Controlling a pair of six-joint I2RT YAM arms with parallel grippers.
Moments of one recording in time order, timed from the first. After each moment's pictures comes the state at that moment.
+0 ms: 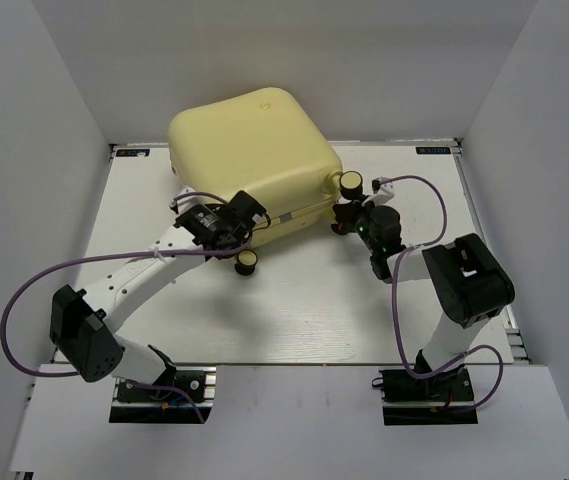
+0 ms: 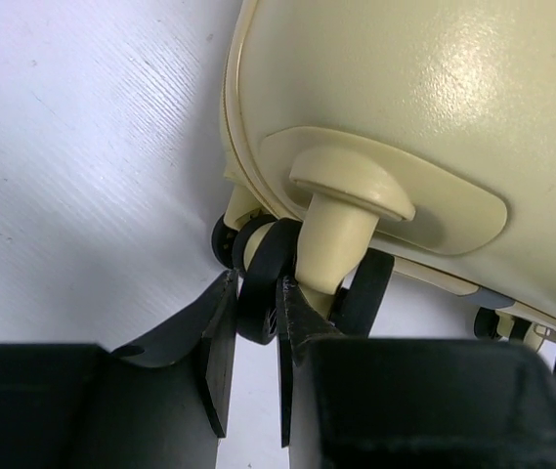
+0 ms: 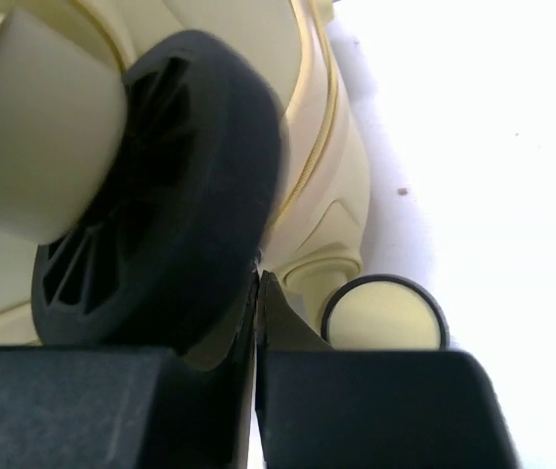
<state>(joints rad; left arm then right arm) -0.74 1.42 1.30 -1.09 -0.74 -1.51 0.40 1.74 0.64 0.95 0.02 0.49</state>
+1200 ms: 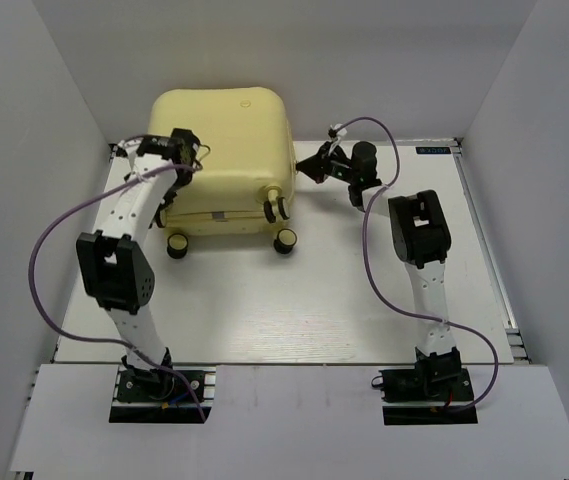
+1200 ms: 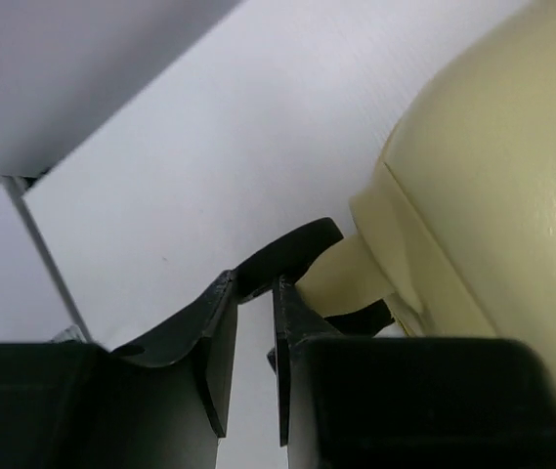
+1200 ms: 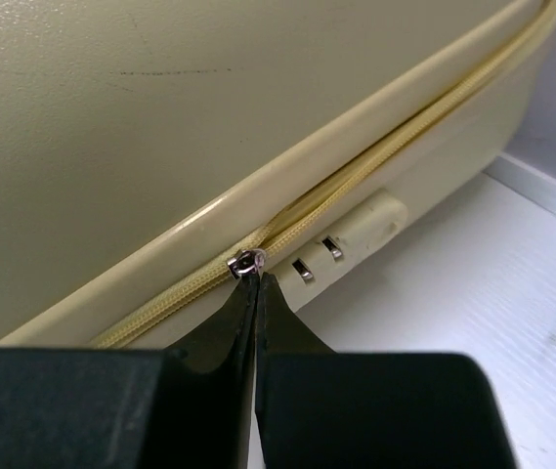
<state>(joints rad) -0.22 1.81 1.76 -1.40 -0.87 -1.05 0.29 2.42 1.67 0.74 -0.77 0.25</state>
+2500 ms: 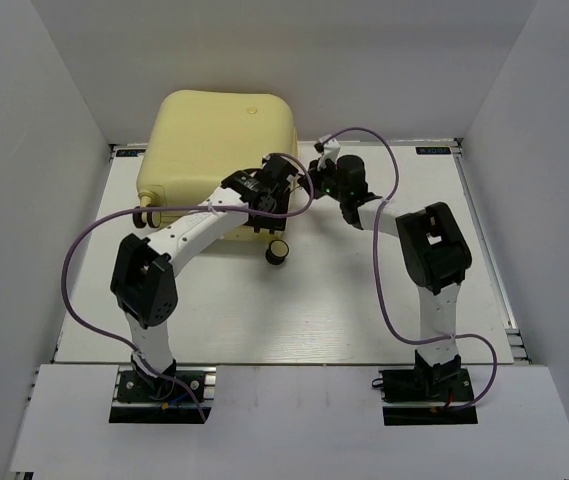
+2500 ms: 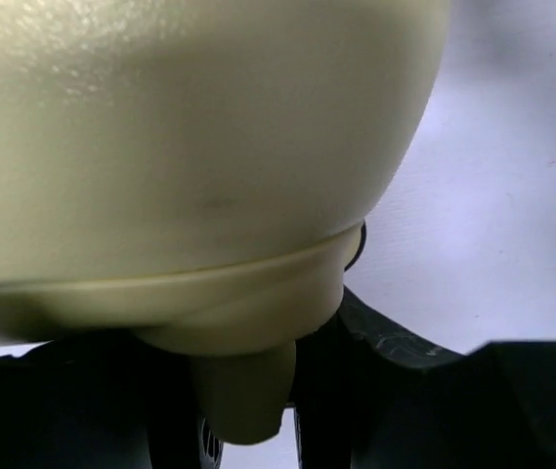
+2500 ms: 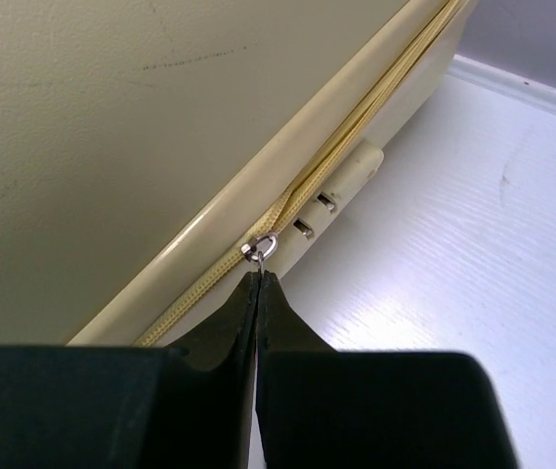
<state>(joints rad) -0.69 1.84 1.67 -0.88 -0.31 -0.42 0.43 2.09 1.34 0.50 -0.33 0.09</state>
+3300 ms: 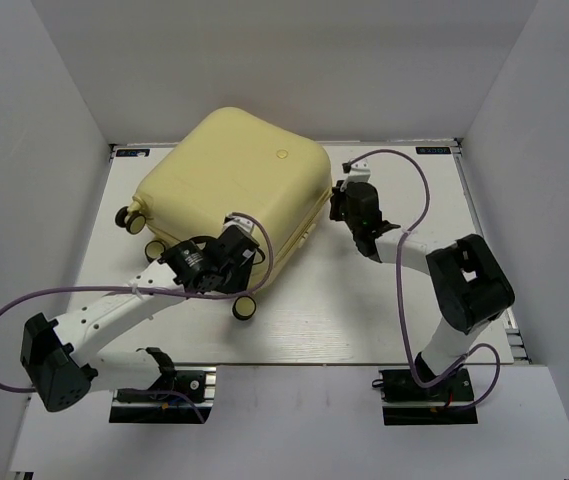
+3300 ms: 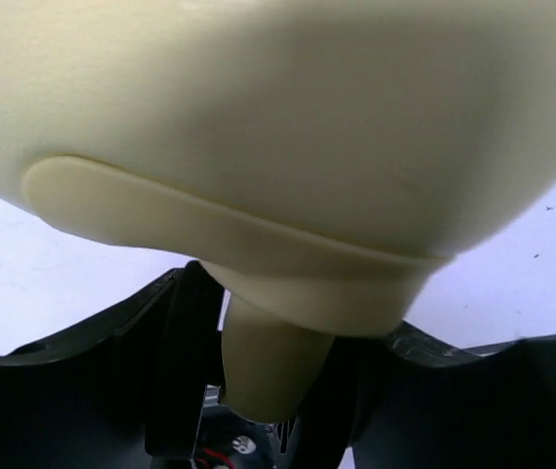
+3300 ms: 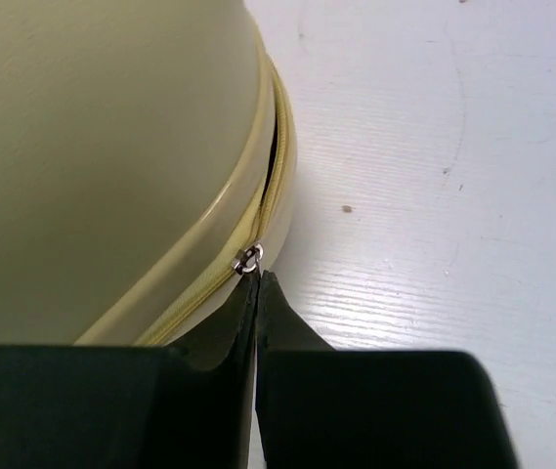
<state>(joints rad) -0.85 1.20 1.06 -0.96 -0.40 -0.47 0.50 1.70 0.90 0.46 0.20 0.20</state>
